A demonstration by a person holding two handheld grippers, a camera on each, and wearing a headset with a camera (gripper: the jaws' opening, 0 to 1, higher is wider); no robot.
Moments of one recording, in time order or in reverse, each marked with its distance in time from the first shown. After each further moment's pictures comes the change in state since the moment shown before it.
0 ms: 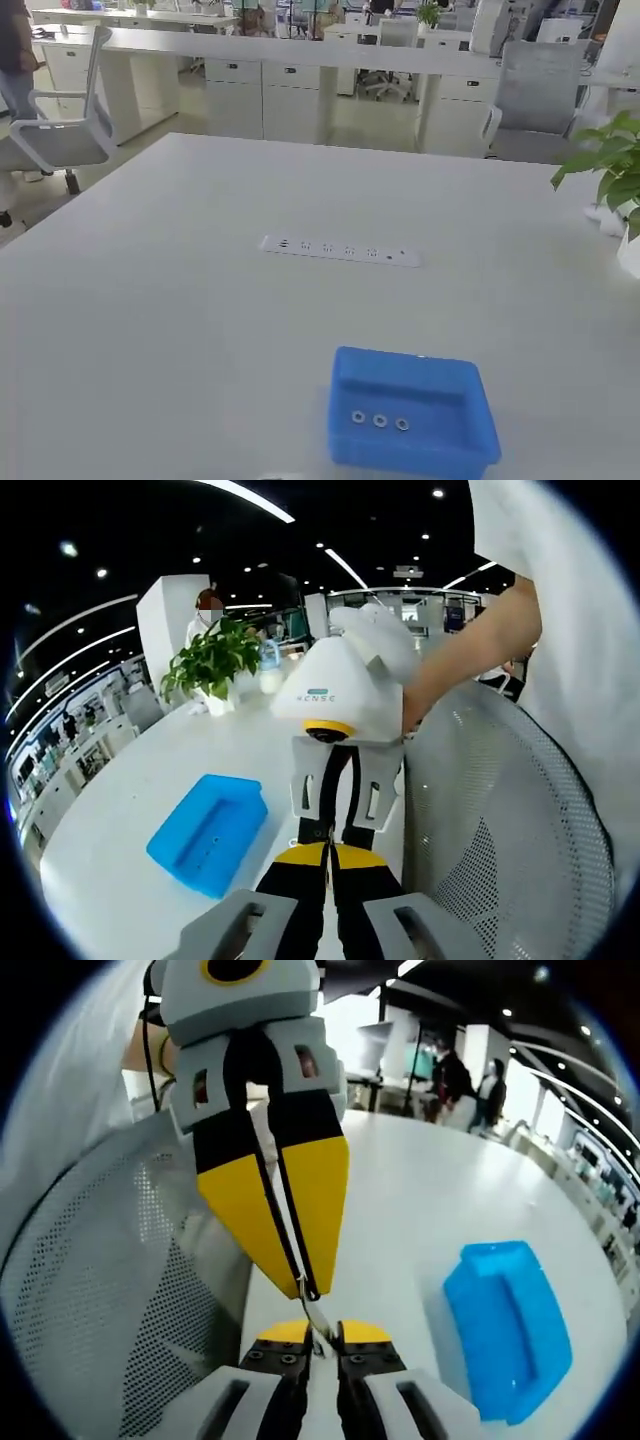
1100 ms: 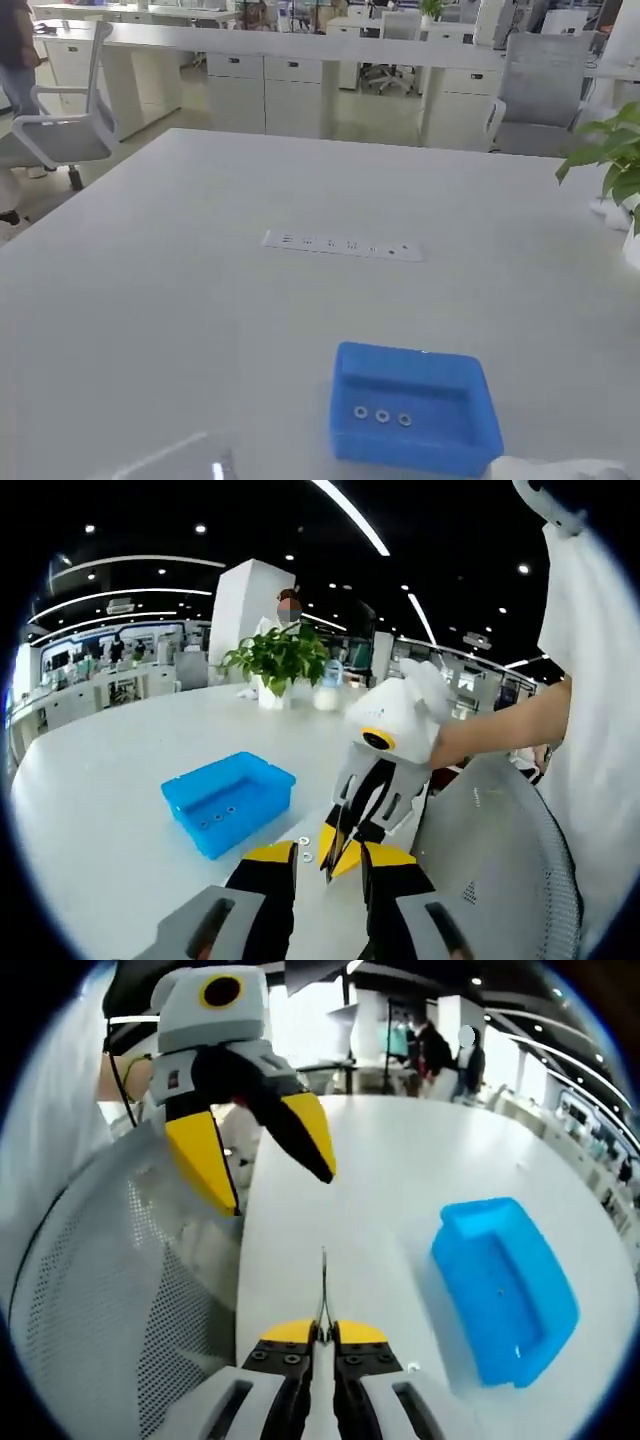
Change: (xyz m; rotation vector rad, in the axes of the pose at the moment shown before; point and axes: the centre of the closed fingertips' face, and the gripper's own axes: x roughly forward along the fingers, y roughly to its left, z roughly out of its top) left arm -0.030 0.020 -0.011 -0.438 -0.160 0.148; right arm -0.014 -0.013 -0.019 0.168 0.038 -0.024
